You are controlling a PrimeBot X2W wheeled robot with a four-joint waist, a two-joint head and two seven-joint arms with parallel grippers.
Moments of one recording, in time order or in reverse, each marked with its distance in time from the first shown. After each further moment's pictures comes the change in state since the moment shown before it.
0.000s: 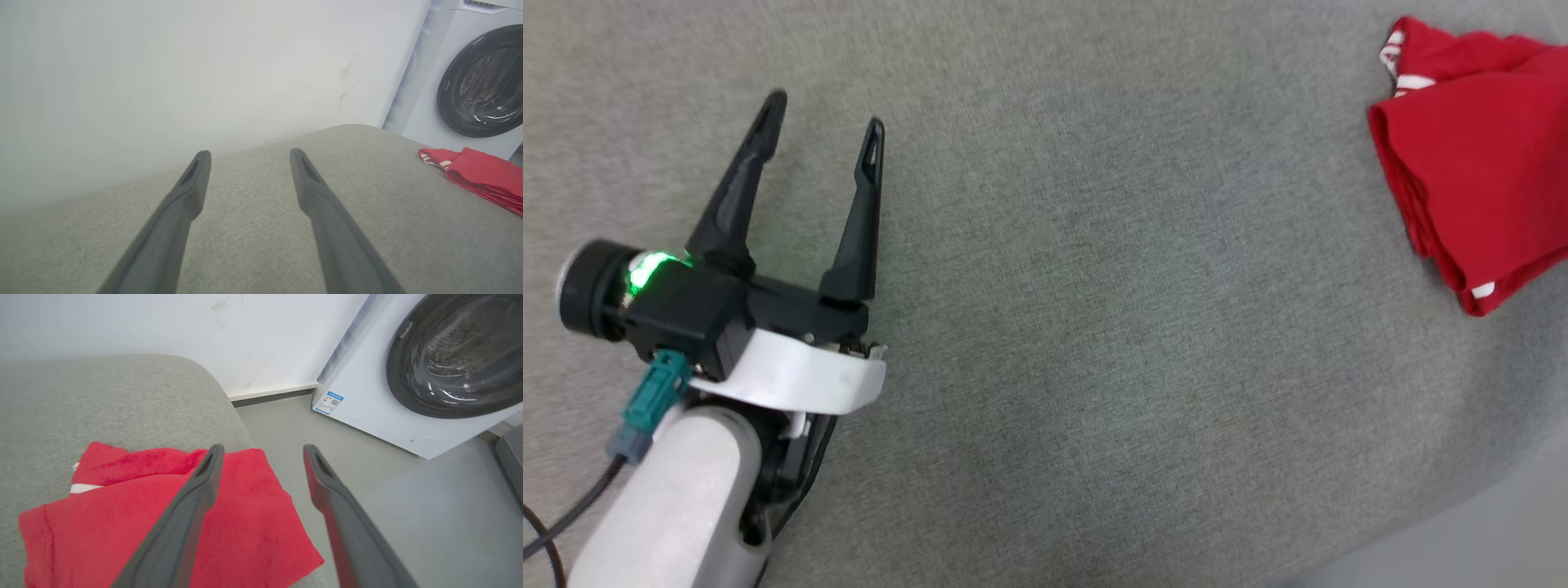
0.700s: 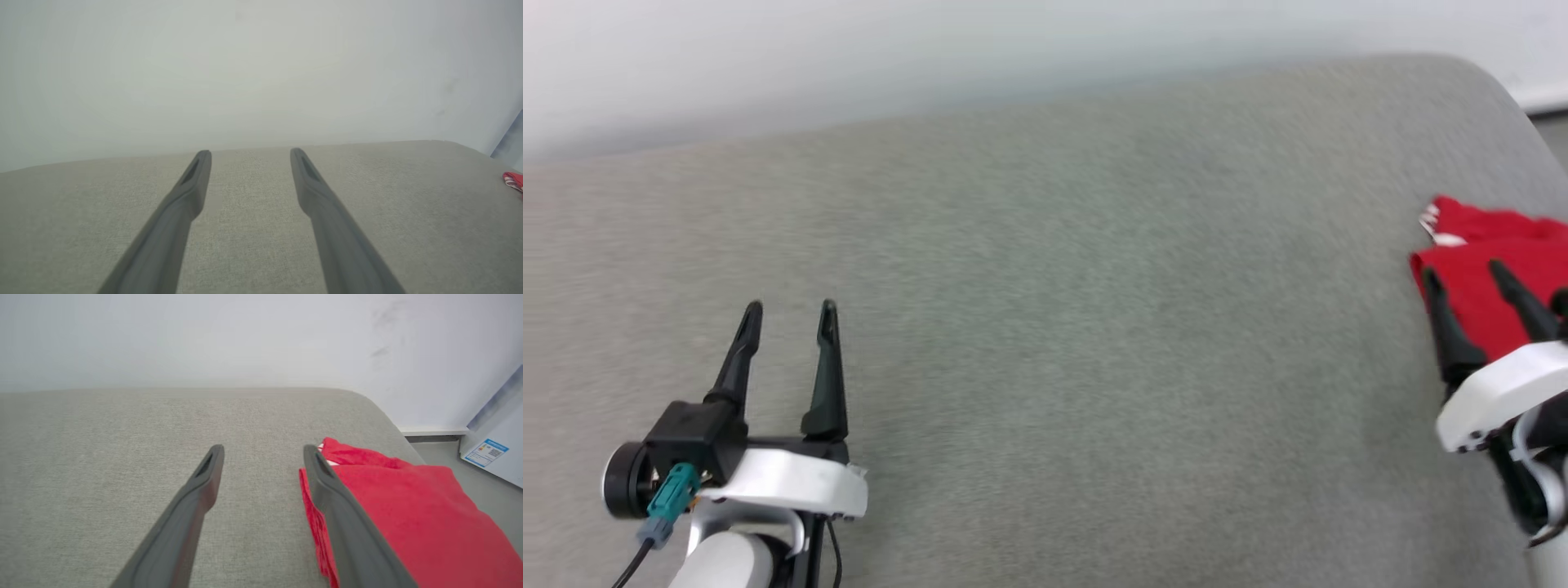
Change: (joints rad) left arm 0.297 -0.086 0.063 0.191 -0.128 0.080 -0.129; right arm 0.473 0.128 0.207 -0.373 0.067 0.000 -0.004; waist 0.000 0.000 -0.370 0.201
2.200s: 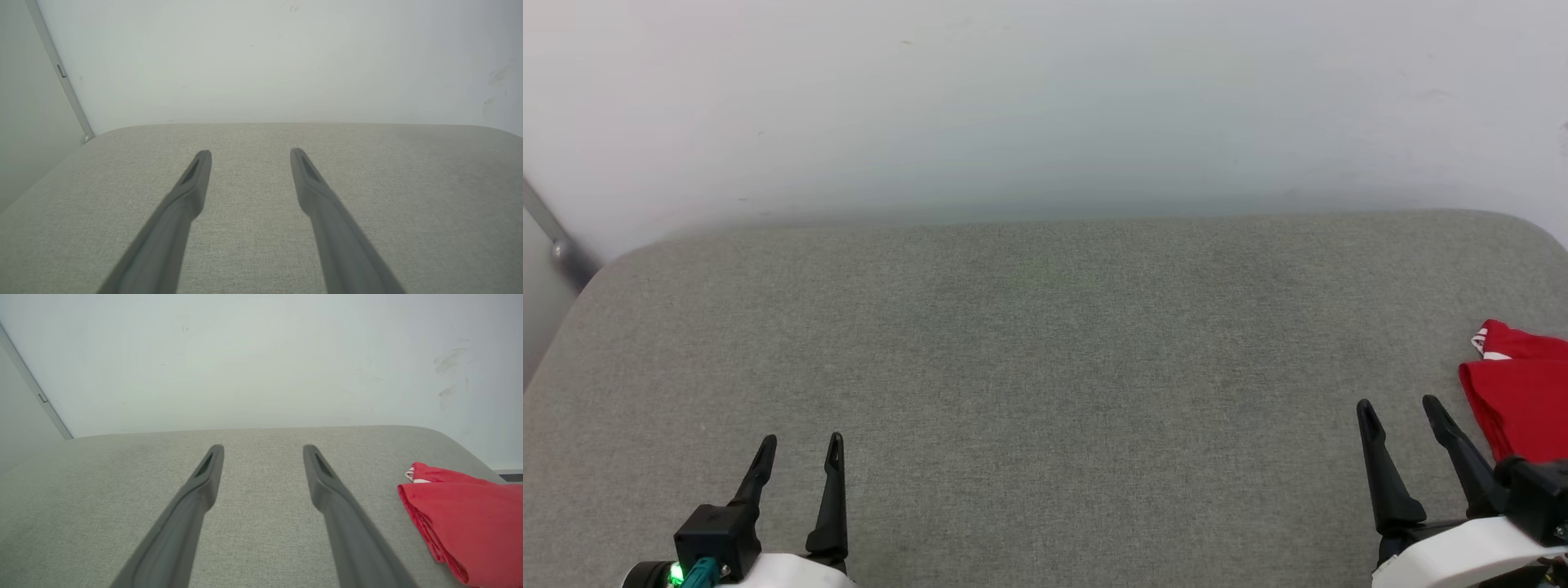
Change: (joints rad) left arm 0.197 0.018 -0.020 0.079 -0.028 -0.005 -0.005; right arm 0.425 0.228 -0.013 -0.402 -0.069 0.000 -0.024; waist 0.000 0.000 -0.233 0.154
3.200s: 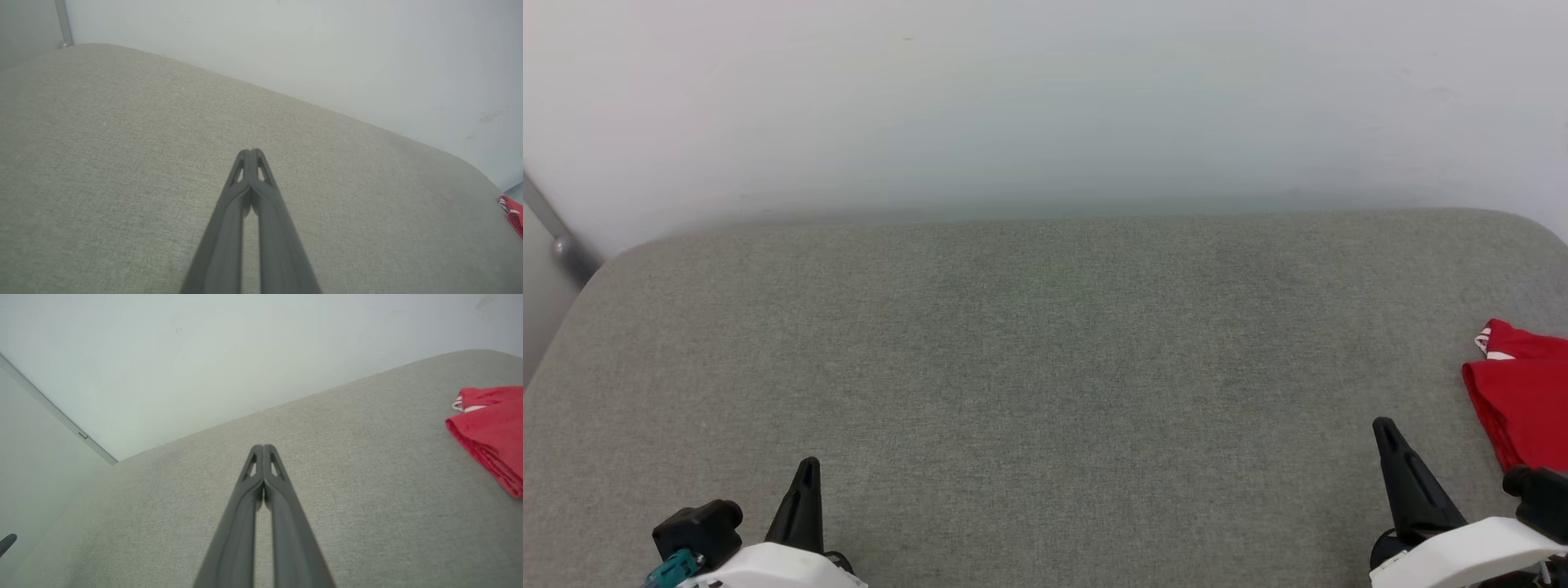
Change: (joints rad) left arm 0.001 -0.084 0.060 0.072 -0.228 -0.069 0.065; right arm -0.016 0.004 -0.003 0.119 0.286 0.000 0.012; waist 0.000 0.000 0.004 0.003
